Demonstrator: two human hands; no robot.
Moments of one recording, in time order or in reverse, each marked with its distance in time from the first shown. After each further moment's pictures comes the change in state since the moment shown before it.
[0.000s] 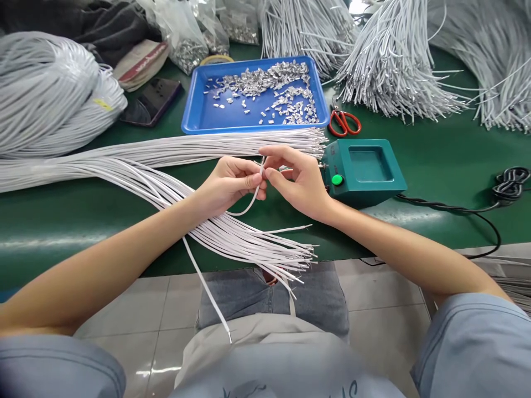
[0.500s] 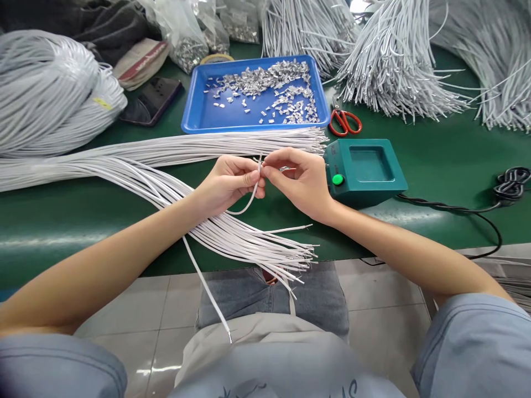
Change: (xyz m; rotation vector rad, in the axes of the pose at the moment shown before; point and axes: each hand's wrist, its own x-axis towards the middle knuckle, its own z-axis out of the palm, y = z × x) left_hand 0.000 -0.001 -0.002 -0.033 -0.008 0.016; right_hand -0.001 -0.007 0.005 -0.038 0.126 0.064
